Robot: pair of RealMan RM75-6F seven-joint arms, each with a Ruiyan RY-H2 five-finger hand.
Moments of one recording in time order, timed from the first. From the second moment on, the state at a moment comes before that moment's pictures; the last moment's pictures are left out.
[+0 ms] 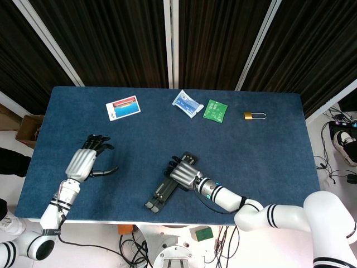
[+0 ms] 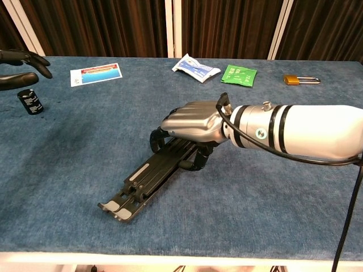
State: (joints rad) left arm -0.45 -1.35 -0.07 -1.57 1.36 1.19 -0.08; right arm 0.99 -1.66 0.11 -1.44 -1.21 0.61 -0.44
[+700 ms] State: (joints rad) left arm -0.21 -1.15 0.00 -1.59 1.35 1.43 -0.02; right arm 0.40 -1.20 -0.07 -1.76 -1.40 1.48 -0.26
